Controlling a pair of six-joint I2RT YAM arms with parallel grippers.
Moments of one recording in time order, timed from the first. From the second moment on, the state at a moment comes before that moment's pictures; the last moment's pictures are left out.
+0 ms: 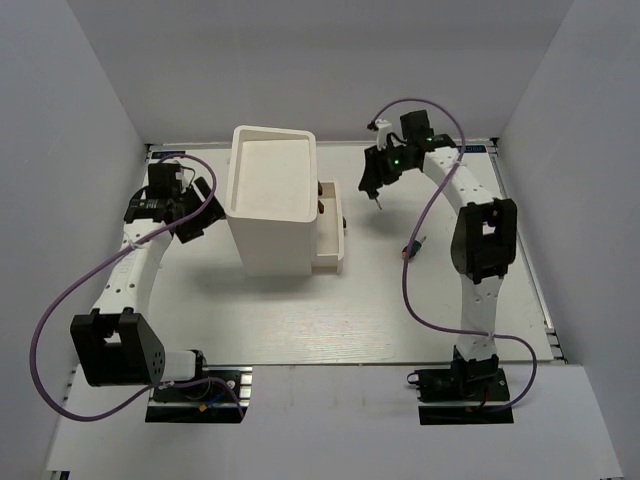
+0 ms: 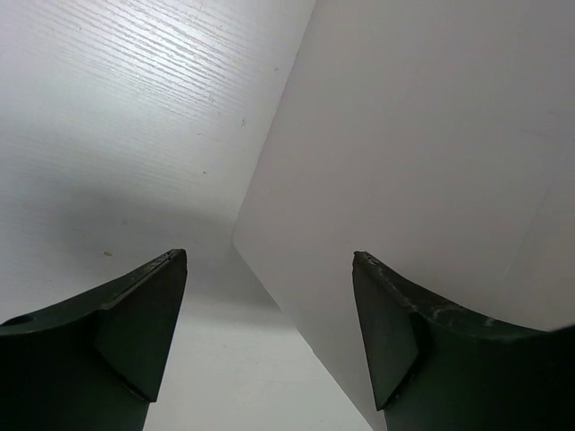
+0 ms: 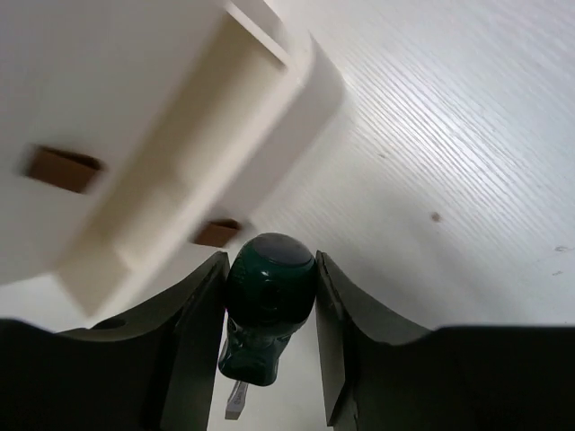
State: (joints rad) left arm 0.01 1.34 1.19 -0.72 0.12 -0.53; right arm 0.27 2.15 1.92 -0.72 -0.63 -0.24
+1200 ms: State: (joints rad) left arm 0.01 1.29 1.18 -0.71 0.13 -0.52; right arm 0.43 2.14 1.82 -0.68 -0.76 0.15
